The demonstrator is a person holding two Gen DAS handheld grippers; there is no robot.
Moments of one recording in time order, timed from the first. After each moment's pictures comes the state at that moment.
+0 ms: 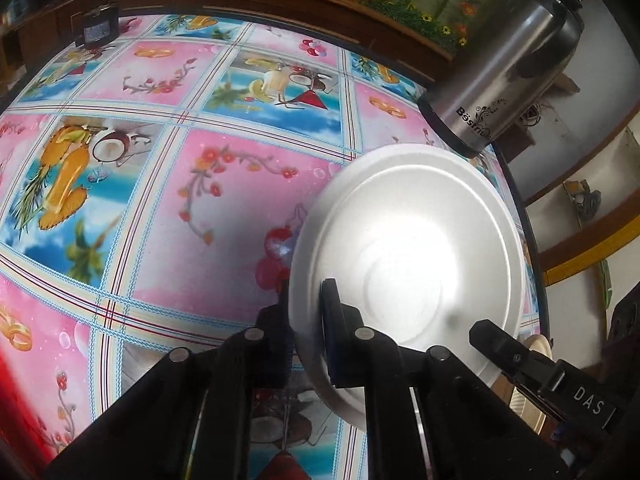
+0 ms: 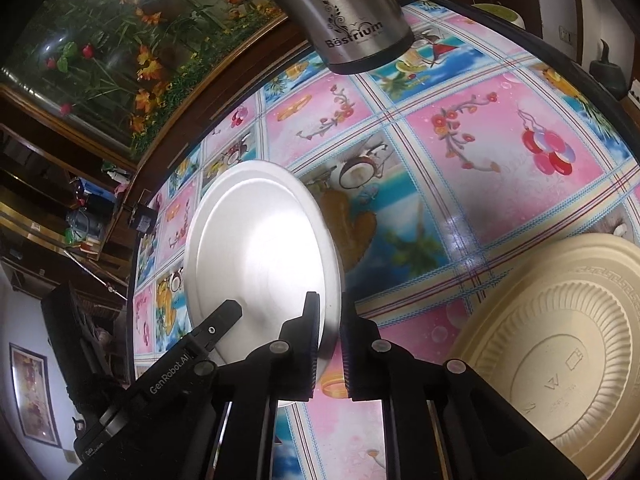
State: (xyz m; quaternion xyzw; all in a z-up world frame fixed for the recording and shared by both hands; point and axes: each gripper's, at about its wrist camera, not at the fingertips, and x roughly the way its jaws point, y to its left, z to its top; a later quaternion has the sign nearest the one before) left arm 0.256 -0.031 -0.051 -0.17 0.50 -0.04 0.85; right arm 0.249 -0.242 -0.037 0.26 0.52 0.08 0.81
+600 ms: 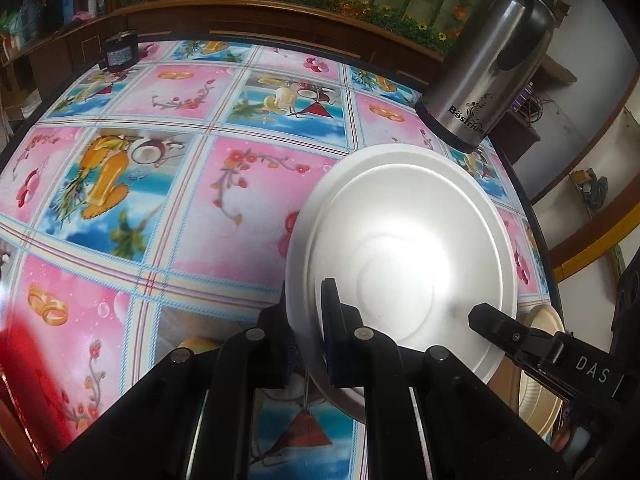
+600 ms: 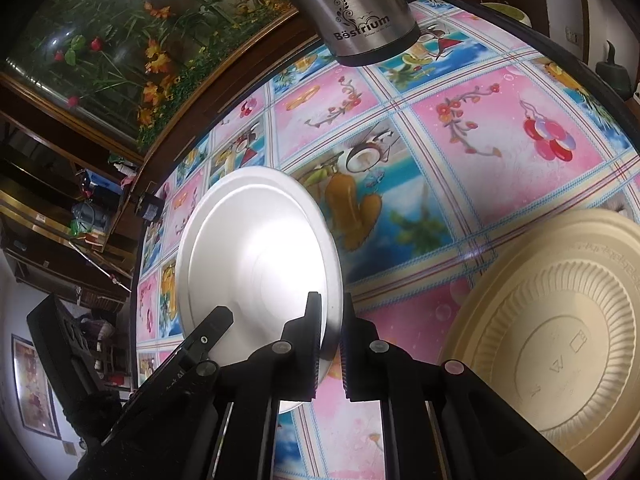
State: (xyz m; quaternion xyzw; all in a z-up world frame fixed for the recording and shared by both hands) left arm 0.215 -0.032 -0.035 -0.13 0.47 -0.01 0.87; right arm 0.231 -0.237 -0.036 0.26 0.51 0.10 0.81
